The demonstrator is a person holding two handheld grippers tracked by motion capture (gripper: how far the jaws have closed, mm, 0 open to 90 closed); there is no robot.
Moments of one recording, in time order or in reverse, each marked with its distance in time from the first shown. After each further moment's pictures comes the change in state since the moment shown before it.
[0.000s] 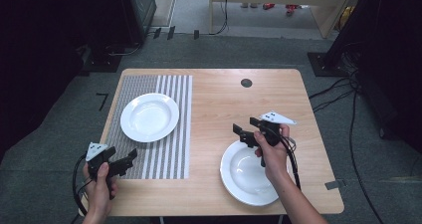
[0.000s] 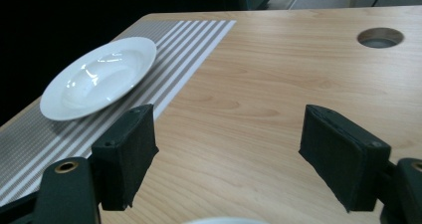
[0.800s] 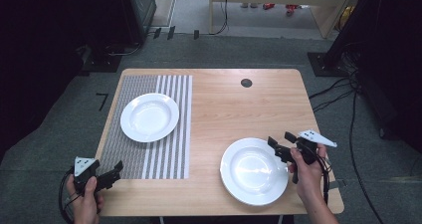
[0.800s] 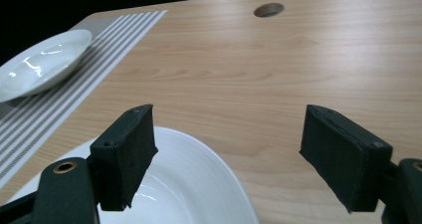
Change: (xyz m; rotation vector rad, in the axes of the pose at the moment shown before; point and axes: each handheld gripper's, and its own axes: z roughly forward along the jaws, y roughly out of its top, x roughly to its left) left arm 0.033 -0.033 -0.018 0.028 0.143 0.037; right arm -0.065 -0.044 -0.072 -0.029 -0.138 0.077
